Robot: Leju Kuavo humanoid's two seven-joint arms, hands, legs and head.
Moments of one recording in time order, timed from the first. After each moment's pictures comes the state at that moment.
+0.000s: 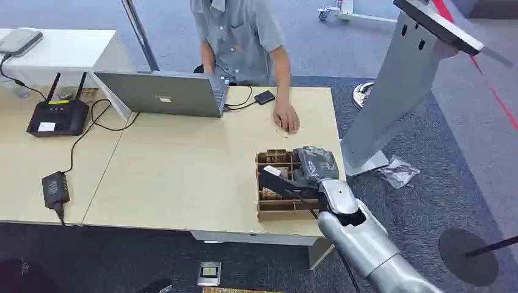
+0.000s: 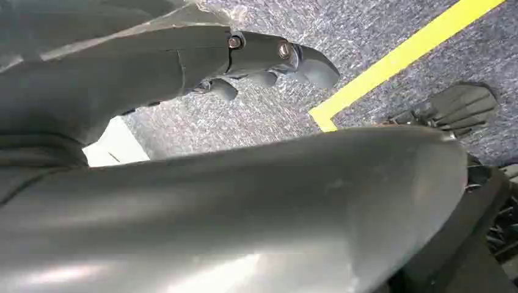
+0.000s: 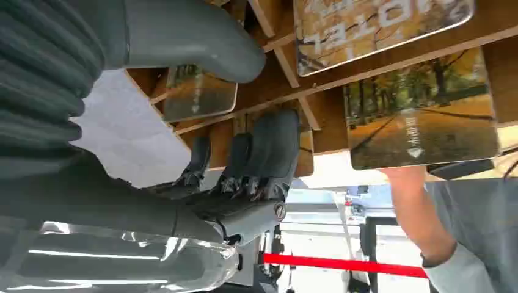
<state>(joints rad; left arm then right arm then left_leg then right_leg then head) -0.19 0.18 -0.47 -0.28 0.19 -0.30 0.29 -0.60 -0.04 0.68 -1.00 0.97 -0.14 0.29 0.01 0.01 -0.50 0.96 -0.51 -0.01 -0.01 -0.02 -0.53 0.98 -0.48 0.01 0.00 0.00</state>
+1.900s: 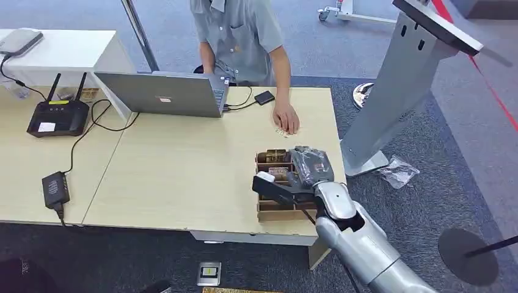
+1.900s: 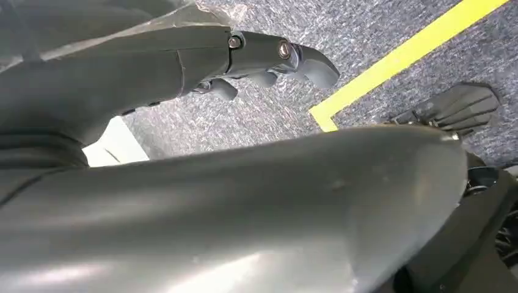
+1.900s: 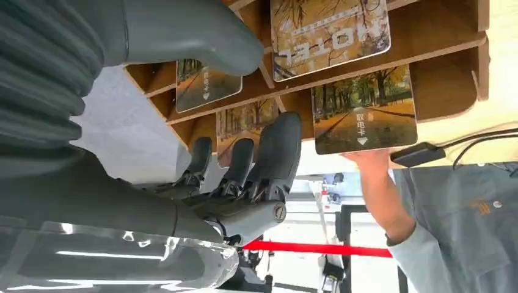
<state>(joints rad) -0.17 0.18 -0.46 -0.28 0.19 -0.29 0.27 -0.58 -0.05 0.71 -1.11 0.98 -0.12 0.27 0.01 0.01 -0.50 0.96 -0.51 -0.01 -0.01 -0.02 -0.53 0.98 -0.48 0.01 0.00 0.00</state>
